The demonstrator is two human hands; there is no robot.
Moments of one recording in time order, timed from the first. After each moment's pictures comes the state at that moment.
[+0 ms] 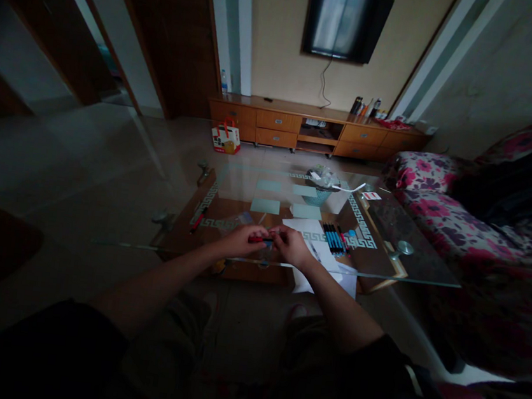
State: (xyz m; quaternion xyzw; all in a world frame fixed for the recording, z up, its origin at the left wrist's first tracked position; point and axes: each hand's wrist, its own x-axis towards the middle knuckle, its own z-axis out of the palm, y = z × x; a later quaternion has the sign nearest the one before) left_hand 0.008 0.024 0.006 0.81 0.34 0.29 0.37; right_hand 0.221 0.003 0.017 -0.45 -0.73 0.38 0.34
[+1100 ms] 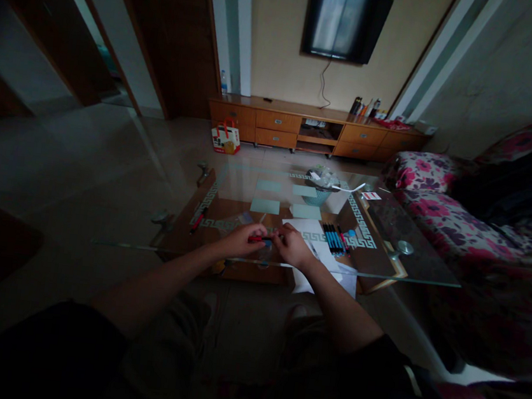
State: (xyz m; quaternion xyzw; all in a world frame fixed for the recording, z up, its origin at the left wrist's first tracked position) left_hand 0.007 0.024 0.008 0.82 0.33 0.31 0.36; right_hand 0.225 0.002 0.028 -0.47 -0.81 0.19 0.30
